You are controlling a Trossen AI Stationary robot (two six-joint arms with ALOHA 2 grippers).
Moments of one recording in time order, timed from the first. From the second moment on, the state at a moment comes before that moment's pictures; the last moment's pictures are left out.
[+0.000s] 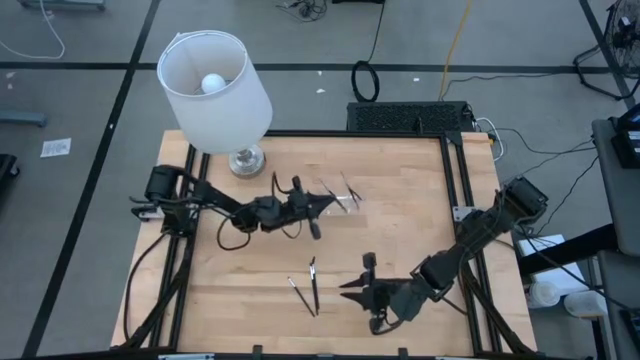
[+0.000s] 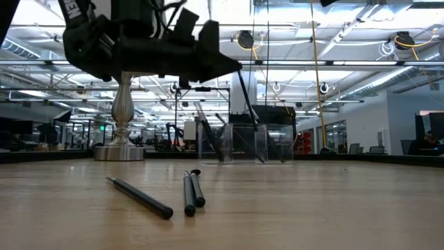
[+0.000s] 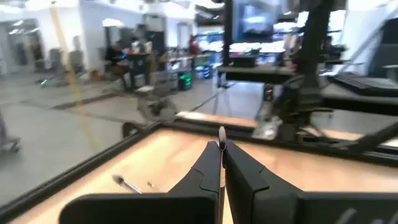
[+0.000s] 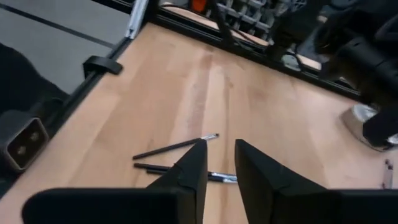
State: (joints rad) left arm -0.05 1.84 0.70 1.23 -0.40 0.02; right arm 0.69 1.64 0.96 0.19 0.65 0.01
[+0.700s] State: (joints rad) left arm -0.04 1.76 0.70 1.17 -0.49 0.12; right arm 0.72 1.64 0.96 0.13 0.84 0.05
